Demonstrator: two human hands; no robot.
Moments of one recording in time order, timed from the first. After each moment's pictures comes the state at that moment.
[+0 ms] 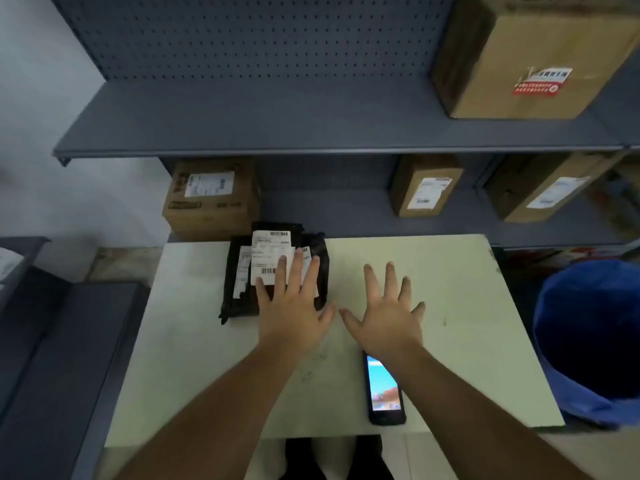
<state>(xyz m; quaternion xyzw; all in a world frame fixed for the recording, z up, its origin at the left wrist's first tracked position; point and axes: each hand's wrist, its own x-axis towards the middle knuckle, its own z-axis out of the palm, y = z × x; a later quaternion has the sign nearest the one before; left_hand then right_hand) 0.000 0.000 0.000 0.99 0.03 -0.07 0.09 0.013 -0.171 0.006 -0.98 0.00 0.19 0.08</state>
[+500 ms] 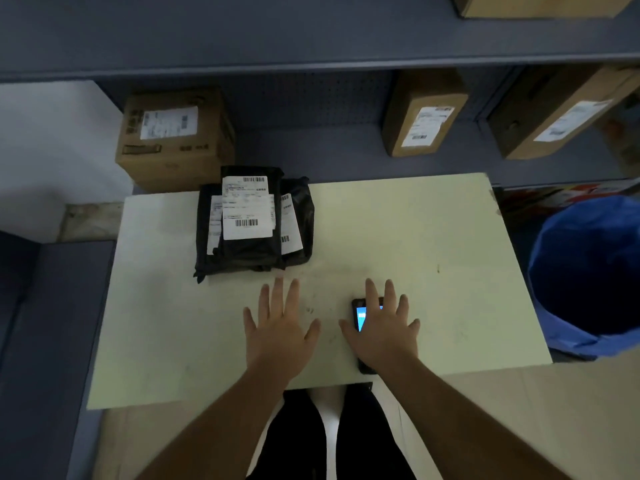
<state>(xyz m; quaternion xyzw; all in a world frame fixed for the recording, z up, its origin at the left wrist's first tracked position) -0.075 -0.012 -0.095 0.96 0.08 -0.22 0.13 -0.050 -0.200 -0.089 -0.95 0.07 0.30 0.10</state>
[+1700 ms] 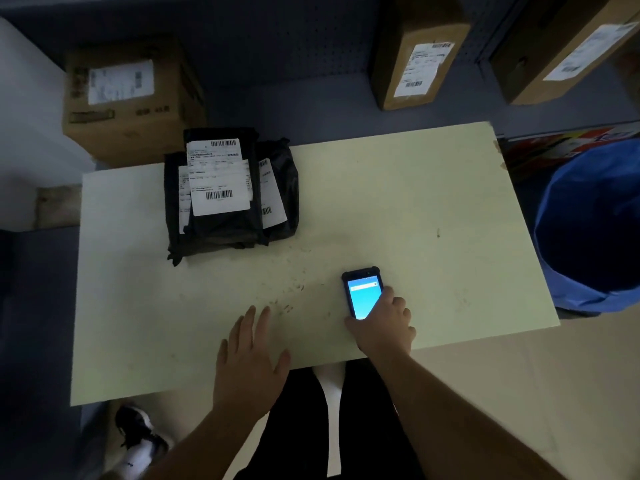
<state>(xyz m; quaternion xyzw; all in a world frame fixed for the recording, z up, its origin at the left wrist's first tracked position) -0.151 0.014 -0.131 0.95 0.09 -0.26 0.15 -0.079 -0.209 -0.160 -0.90 0.27 0.29 0.18</state>
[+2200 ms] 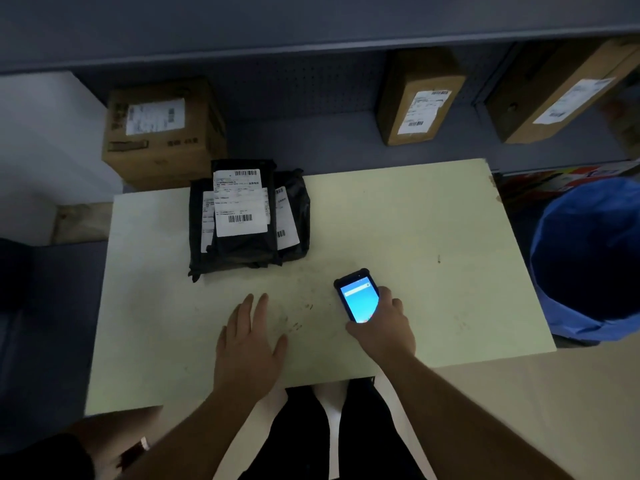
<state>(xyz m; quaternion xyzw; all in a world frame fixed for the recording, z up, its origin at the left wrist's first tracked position) -0.109 0.030 -0.101 0.97 0.11 -0.18 0.15 -0.053 -0.201 -0.112 -0.90 0.22 0.27 0.26</state>
